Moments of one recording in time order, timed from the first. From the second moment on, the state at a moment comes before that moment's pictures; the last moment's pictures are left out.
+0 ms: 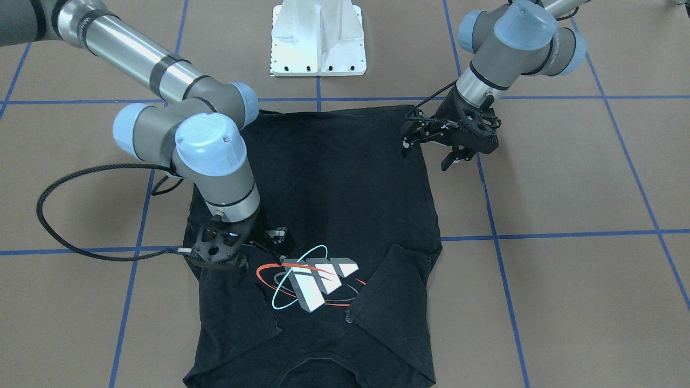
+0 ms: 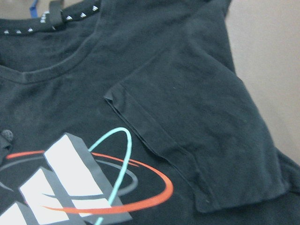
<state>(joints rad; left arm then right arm) -0.69 -1.92 -1.84 -2.07 -1.97 -1.08 0.77 -0.80 1.37 -1.33 1.90 1.29</state>
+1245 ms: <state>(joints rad) -0.33 -1.68 -1.99 -2.15 -1.72 -1.33 0.45 -1.52 2.15 -1.38 1.74 1.43</state>
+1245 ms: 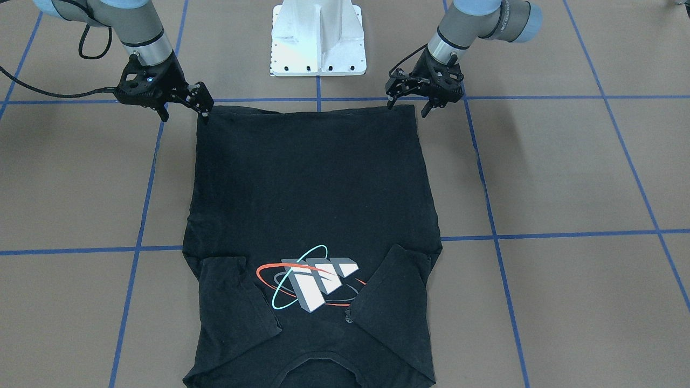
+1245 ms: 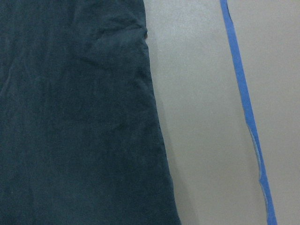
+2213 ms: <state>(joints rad) -0.25 -1.61 -1.94 -2.35 -1.70 -1.32 0.45 -1.53 2.16 -1.38 1.74 1.43</state>
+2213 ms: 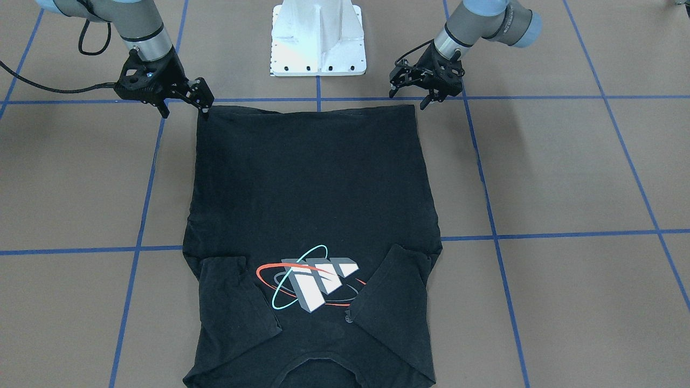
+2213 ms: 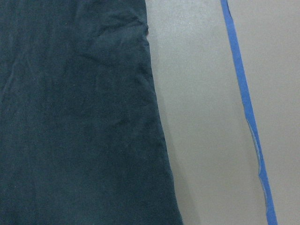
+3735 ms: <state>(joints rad) -0.25 -1.64 -1.90 -2.35 -1.65 -1.32 0.45 -1.53 2.15 -1.38 1.73 1.43</state>
